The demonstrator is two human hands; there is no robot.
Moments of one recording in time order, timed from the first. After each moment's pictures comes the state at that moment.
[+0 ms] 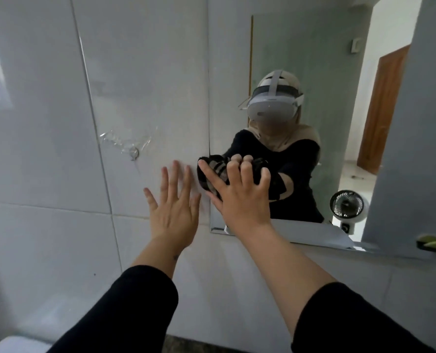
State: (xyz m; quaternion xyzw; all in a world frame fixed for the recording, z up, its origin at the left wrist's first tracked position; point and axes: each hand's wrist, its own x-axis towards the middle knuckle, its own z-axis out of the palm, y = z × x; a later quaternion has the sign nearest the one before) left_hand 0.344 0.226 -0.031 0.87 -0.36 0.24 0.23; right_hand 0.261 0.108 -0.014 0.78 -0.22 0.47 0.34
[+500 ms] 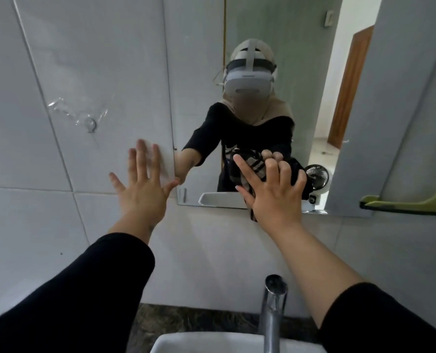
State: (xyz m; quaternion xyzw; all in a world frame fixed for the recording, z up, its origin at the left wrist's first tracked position) left_hand 0.335 0.214 -0.038 0.91 -0.32 0.21 0.16; right_hand 0.157 0.042 -0.058 0.78 -0.30 0.45 0.31
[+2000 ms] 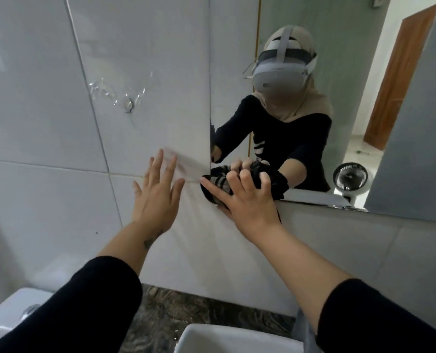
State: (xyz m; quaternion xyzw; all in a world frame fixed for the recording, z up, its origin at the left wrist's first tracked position) left_hand 0.353 0.263 -0.075 0.86 -0.37 0.18 0.30; right_hand 0.238 0.106 -0.092 0.84 -0.15 0.37 0.38
